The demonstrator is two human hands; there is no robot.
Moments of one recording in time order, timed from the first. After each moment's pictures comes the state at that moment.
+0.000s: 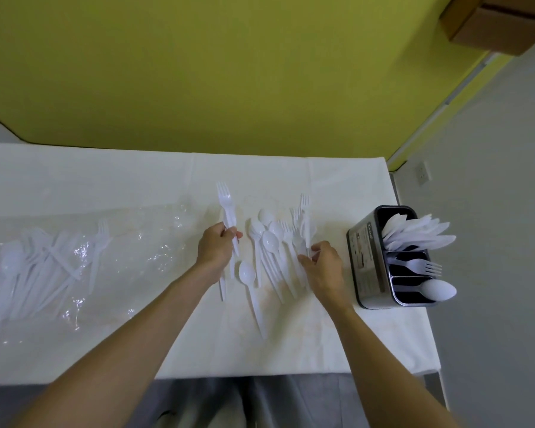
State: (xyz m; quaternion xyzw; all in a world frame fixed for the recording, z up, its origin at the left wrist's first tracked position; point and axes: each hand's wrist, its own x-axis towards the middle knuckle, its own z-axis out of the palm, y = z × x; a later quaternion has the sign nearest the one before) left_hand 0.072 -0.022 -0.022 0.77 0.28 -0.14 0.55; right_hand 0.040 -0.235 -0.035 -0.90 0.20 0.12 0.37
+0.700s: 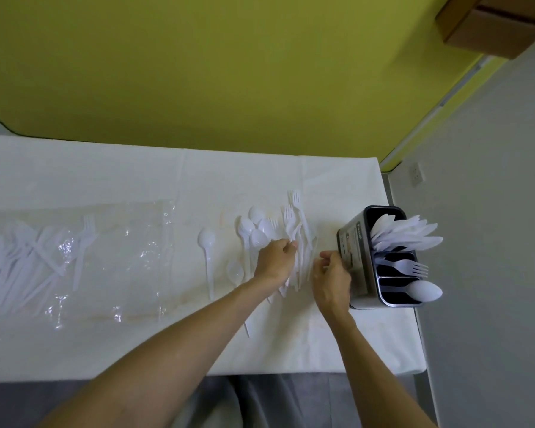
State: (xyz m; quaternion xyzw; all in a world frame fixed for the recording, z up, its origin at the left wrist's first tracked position) left_hand 0.054 -0.141 -0.014 0.82 0.14 -0.24 0.50; right_hand 0.019 -0.259 -0.035 -0.88 0.27 0.06 0.39
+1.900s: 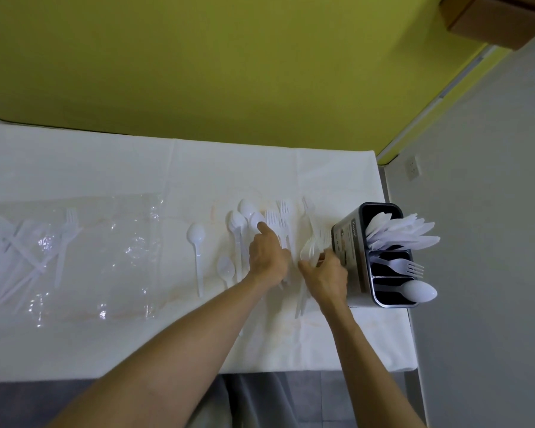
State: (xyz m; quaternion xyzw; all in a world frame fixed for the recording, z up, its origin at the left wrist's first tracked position) left_hand 0.068 -0.155 -0.032 0.90 0.17 -0.22 0.34; right_hand 0.029 -0.261 -0.015 -0.86 0.29 0.15 0.38
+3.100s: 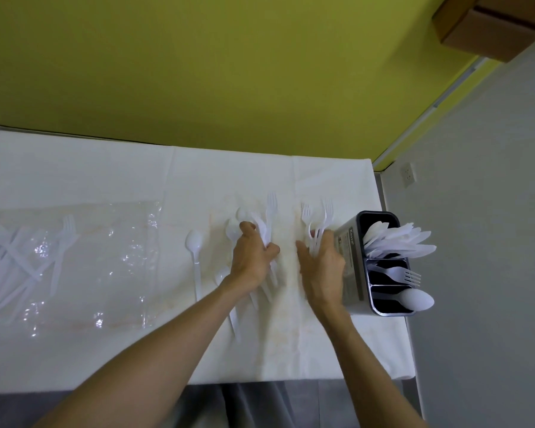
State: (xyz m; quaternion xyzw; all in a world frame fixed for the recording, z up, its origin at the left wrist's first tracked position) left_hand 0.073 -0.123 -0.020 0.86 0.16 -0.17 0.45; right_hand 0.042 -0.244 0.012 -0.90 0.18 0.01 0.39
